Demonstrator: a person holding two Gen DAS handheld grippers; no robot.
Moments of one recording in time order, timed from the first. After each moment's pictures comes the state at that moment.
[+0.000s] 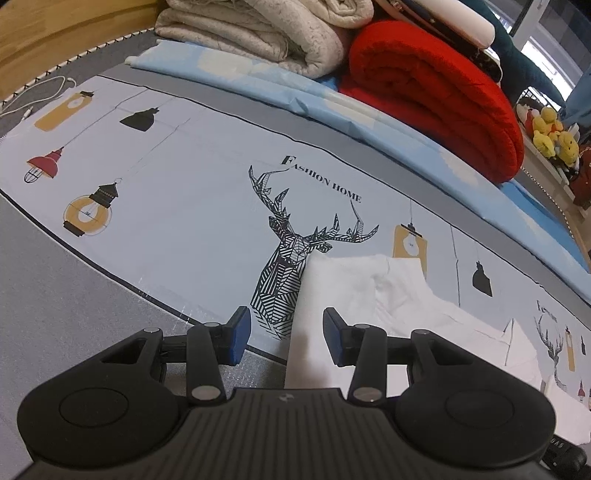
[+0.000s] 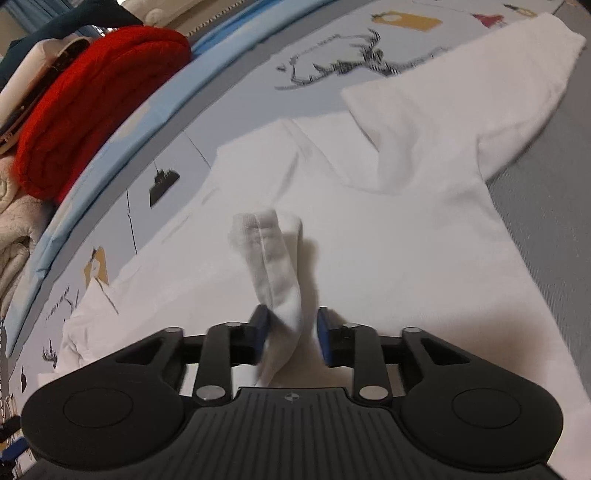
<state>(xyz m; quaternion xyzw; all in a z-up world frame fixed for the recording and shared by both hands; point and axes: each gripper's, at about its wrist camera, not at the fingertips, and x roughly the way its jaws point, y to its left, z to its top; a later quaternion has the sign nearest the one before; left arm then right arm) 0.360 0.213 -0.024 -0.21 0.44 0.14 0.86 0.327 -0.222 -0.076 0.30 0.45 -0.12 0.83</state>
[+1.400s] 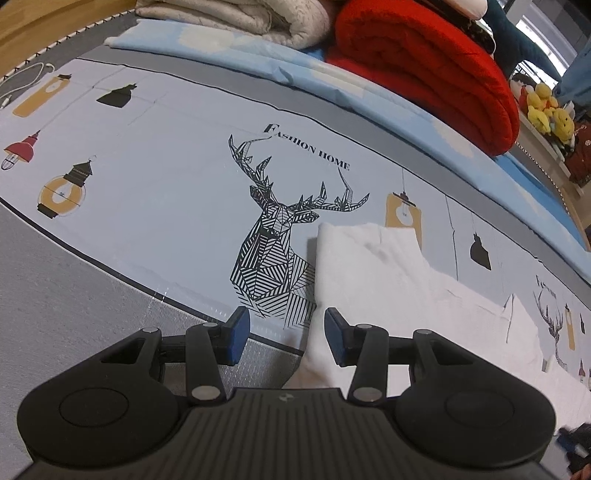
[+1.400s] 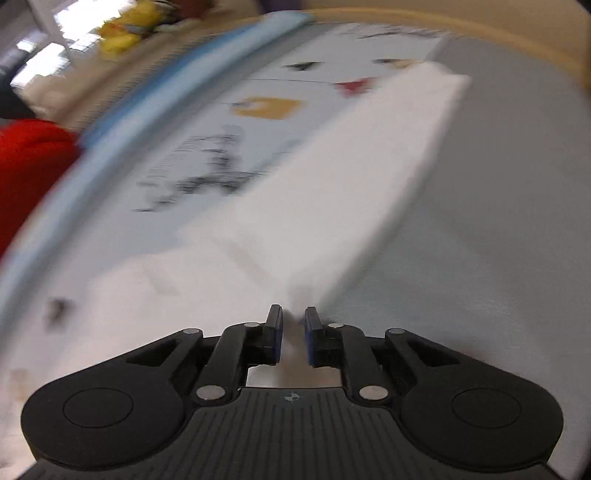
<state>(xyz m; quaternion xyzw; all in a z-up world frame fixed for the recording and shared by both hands) 0.371 0.200 -0.045 -0.21 0.47 0.11 0.85 0.314 -0.317 -0.049 0.27 0.39 -0.32 0.82</state>
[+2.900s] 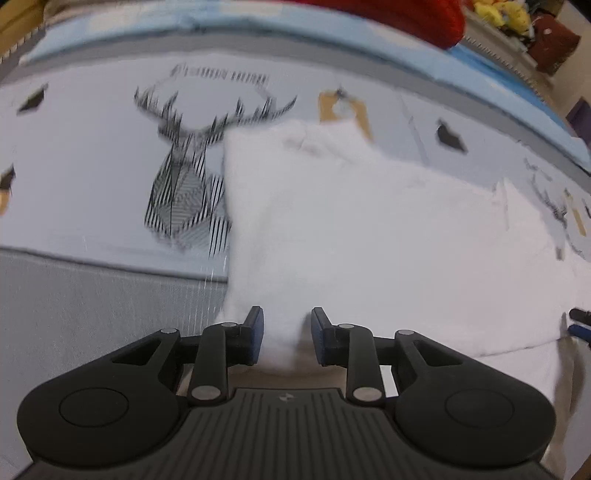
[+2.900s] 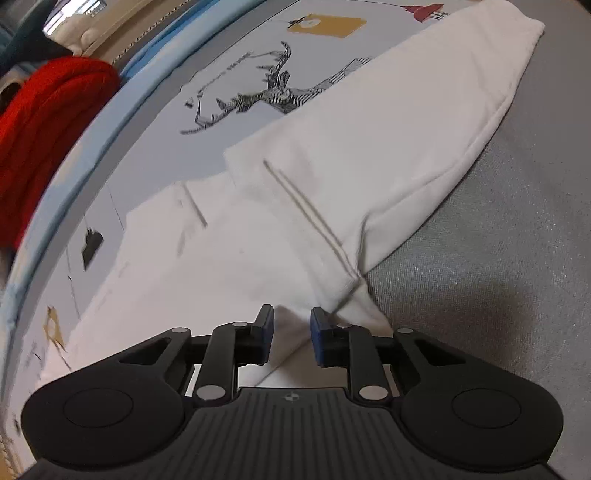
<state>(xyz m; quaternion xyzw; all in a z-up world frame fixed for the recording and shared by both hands) 0.378 0.134 -0.081 -0.10 0.53 0.02 0.84 0.326 -0.318 -0.075 0.32 0.48 -0.17 0.80</state>
